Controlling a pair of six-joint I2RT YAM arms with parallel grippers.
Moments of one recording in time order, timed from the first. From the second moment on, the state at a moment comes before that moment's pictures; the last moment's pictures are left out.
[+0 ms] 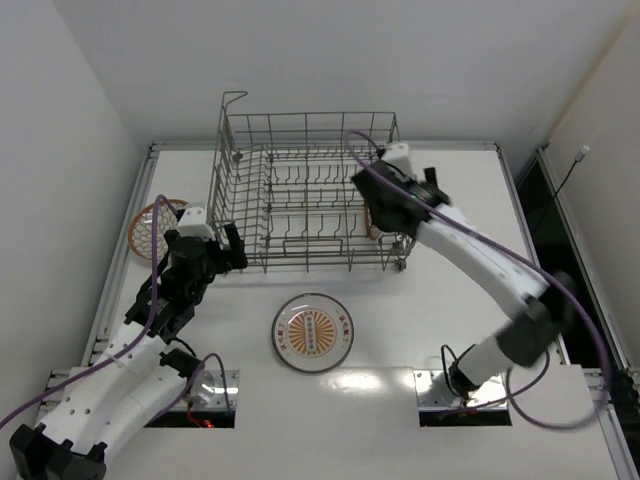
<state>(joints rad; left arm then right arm) -0.43 0.67 0.63 -0.31 -0.37 -0.31 0.67 1.65 1.55 -0.96 0.92 0.36</state>
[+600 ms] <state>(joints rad) -0.43 0.67 0.63 -0.31 -0.37 -0.31 0.67 0.87 0.25 -0.15 -0.07 0.68</state>
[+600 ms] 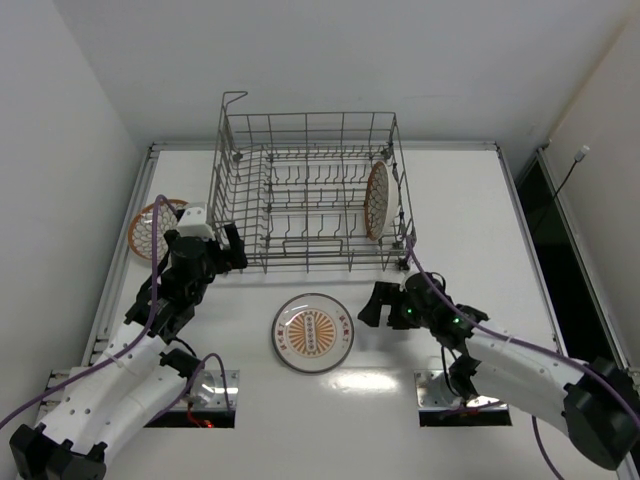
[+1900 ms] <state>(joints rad) -0.43 0.67 0.63 -0.31 -0.38 -0.31 0.87 1.27 0.31 0.12 -0.16 0.91</state>
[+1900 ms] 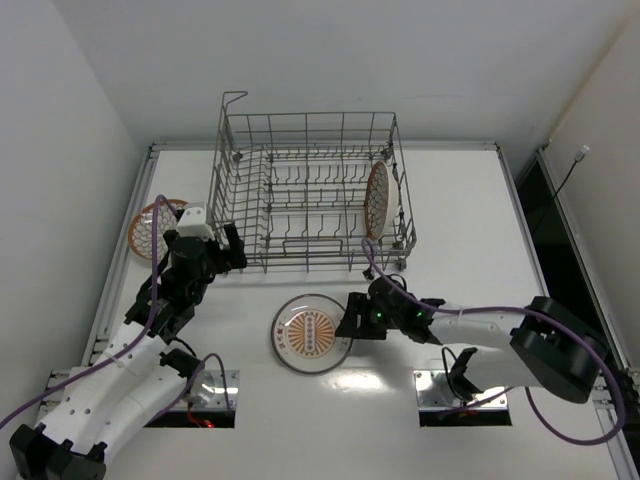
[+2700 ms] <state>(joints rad) -0.43 0.67 0.63 -0.31 -0.39 -0.31 0.99 0.99 0.57 -0.31 -0.01 0.81</state>
